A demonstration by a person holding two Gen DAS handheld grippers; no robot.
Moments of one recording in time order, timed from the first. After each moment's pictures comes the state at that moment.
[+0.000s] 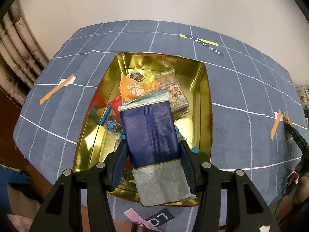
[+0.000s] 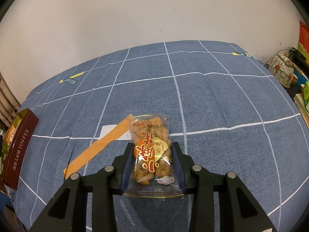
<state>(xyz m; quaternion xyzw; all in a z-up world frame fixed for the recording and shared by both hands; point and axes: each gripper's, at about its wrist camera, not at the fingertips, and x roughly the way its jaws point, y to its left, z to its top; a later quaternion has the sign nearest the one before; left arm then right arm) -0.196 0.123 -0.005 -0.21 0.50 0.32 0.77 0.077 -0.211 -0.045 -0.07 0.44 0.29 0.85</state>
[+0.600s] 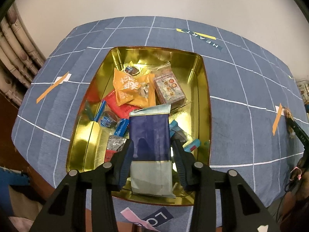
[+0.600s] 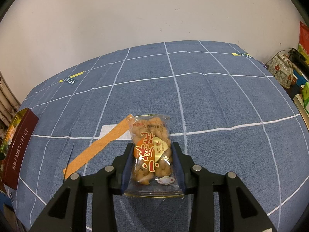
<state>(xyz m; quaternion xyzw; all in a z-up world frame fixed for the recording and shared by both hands) -0.191 0.118 -0.012 -0.21 0.51 0.32 0.77 0.078 -0.213 -0.044 -0.07 0.44 0.29 0.85</state>
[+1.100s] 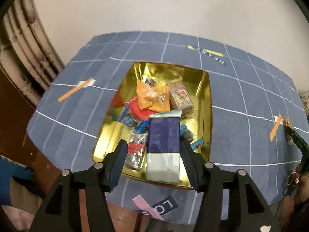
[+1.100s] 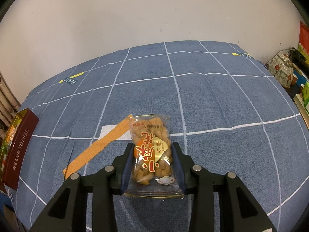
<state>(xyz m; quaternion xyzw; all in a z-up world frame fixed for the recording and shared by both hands) -0.224 0.100 0.027 -0.19 0.47 0.37 0.78 0.078 -0.212 -0.044 -0.07 0.44 0.29 0.85</state>
